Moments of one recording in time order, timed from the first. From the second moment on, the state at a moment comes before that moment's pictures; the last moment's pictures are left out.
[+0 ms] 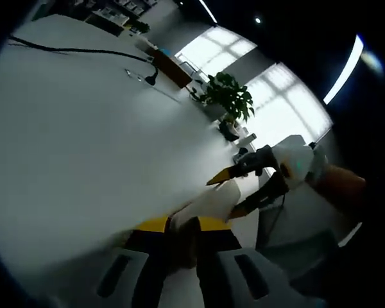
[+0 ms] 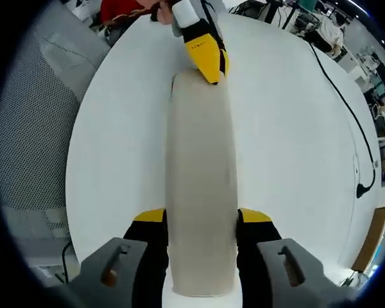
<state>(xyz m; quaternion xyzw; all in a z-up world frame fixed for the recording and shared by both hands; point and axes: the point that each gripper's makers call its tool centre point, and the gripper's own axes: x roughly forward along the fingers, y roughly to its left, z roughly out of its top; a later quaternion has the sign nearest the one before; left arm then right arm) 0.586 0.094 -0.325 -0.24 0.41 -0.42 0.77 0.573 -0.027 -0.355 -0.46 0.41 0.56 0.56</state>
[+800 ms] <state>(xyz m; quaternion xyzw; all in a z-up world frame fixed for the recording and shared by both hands) 0.566 0.115 -0.312 -0.40 0.42 -0.35 0.73 0.568 -0.032 -0.360 -0.45 0.41 0.58 0.55</state>
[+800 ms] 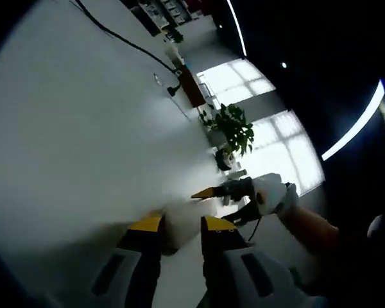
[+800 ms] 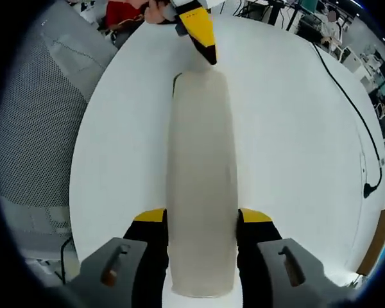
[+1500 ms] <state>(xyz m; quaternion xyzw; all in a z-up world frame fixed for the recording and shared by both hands) 0.547 0.111 -0.322 -0.46 0.45 -0.33 0.69 0.570 -0.026 -0.361 -0.50 0.38 0.59 0.51</state>
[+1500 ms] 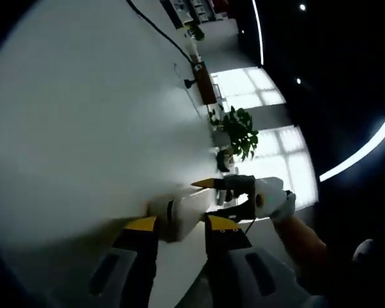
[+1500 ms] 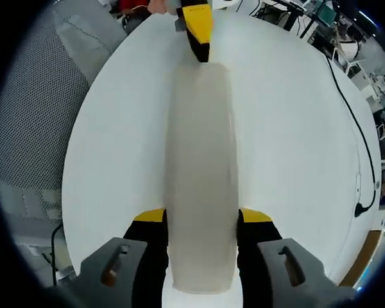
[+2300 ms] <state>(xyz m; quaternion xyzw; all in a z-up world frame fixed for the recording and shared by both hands) 0.547 0.102 -0.332 -0.40 0.48 -0.34 0.70 0.571 -0.026 -0.366 -0.52 0.42 0.57 0.47</state>
